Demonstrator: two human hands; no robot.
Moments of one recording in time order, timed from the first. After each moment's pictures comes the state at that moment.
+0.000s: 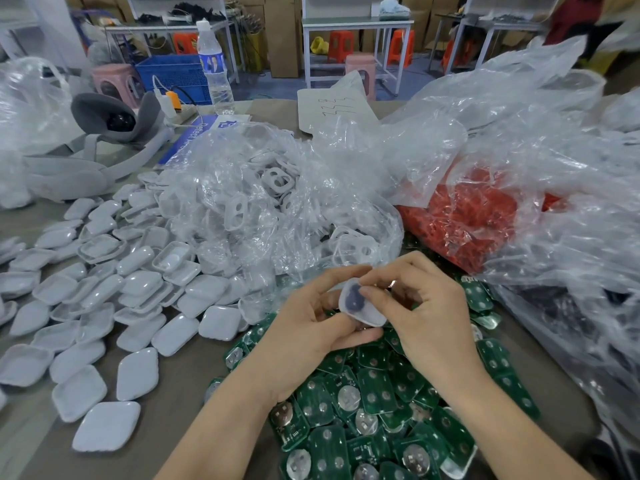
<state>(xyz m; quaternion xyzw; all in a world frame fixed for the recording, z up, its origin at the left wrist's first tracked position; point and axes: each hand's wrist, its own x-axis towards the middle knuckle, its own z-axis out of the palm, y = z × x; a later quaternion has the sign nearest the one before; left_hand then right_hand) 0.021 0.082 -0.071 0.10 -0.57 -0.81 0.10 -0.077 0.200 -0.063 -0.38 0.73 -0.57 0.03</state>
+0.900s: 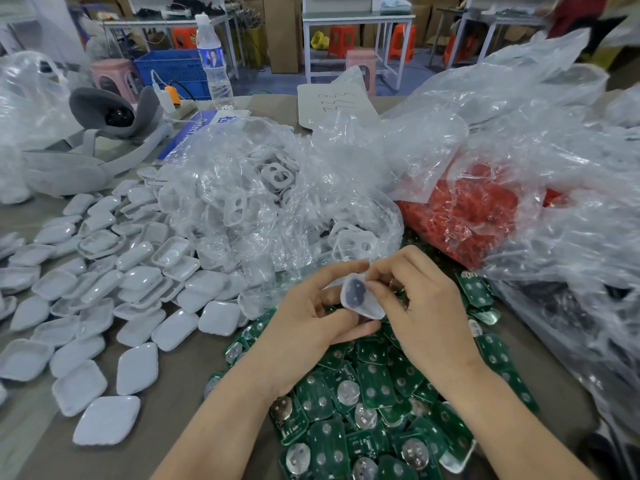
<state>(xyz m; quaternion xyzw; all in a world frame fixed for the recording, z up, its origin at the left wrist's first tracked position) 0.020 0.082 -0.072 0.11 -0.58 -0.80 0.12 -0.082 0.200 -0.069 -0.46 0.77 -0.42 -0.13</state>
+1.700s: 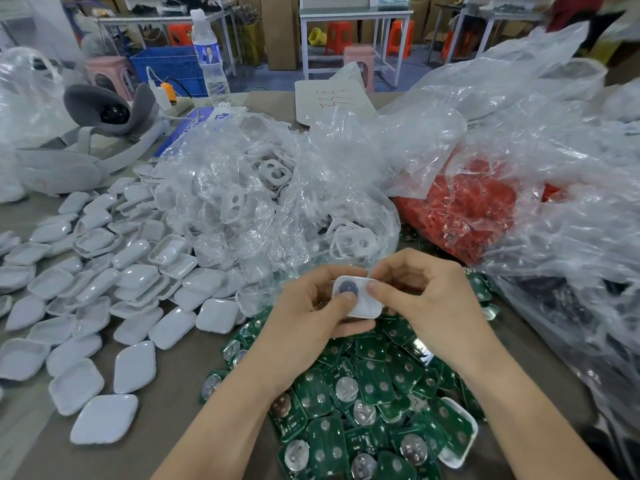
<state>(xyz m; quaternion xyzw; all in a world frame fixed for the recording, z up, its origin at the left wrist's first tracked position) 0.019 0.084 -0.073 0.16 -0.61 -0.76 0.15 -0.089 0.208 -0.055 -0.34 0.73 -0.57 0.16</state>
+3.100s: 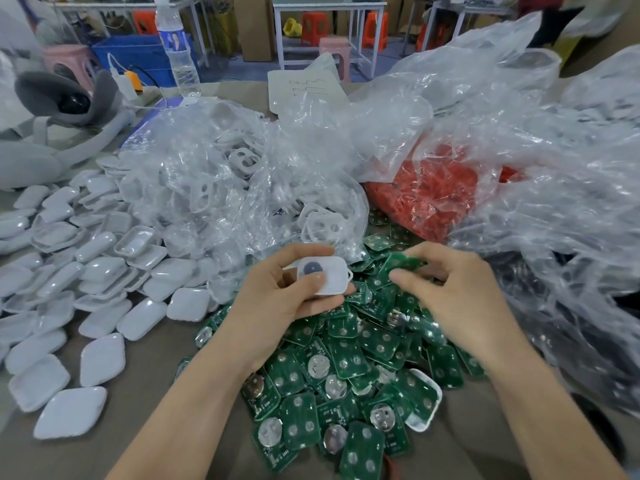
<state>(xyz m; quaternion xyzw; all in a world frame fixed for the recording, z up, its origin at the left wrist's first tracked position) 0.018 0.084 -0.070 0.16 -0.56 -0.80 0.14 -0.096 0.254 -0.047 -0.28 0.85 -0.45 0.09</state>
